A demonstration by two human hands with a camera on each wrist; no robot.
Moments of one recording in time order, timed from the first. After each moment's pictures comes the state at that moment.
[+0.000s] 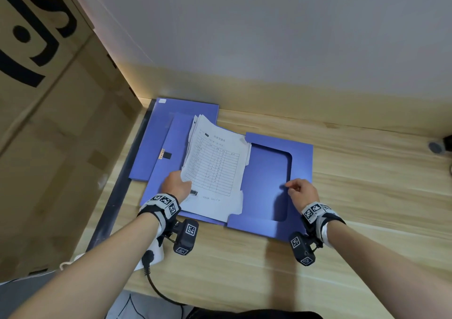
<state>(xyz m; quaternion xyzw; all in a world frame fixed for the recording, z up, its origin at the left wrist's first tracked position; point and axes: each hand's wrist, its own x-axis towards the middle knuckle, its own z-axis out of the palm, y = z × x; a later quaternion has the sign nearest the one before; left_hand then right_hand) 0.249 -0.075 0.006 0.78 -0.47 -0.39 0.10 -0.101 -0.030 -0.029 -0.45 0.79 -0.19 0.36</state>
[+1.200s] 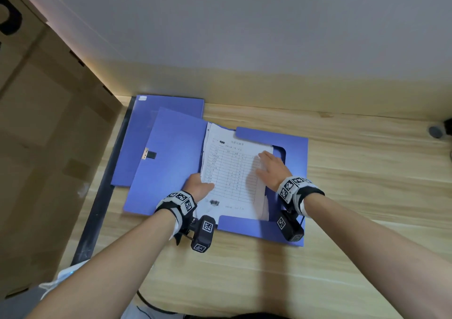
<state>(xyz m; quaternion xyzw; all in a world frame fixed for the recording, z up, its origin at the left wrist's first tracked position) 0.179 -0.093 -0.030 0.71 -0.43 -0.55 0.06 -0.074 -0.096 -0.015 -0.64 0.67 0.01 0.38</state>
